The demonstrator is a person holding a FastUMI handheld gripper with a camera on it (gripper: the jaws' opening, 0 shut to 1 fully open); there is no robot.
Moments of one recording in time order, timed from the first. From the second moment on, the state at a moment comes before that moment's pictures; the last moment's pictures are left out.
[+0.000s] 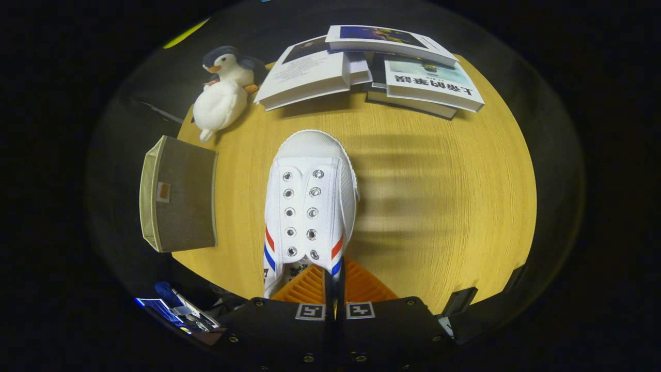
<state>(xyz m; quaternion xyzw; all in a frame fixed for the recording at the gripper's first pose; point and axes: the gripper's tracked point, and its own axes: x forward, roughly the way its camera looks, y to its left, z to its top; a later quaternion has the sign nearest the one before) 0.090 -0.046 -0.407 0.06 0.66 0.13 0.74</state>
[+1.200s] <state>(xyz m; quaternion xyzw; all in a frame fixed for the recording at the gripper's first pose) 0.124 0.173 -0.301 -0.04 0.60 0.28 0.74</state>
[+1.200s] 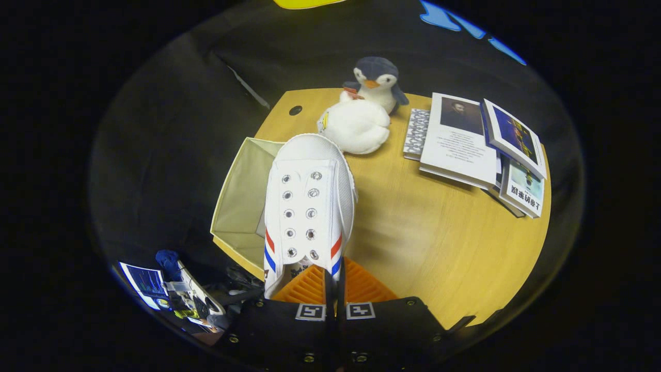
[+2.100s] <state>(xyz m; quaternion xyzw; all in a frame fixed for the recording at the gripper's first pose) 0.123 0.324 -0.335 -0.14 0.60 0.34 0.71</state>
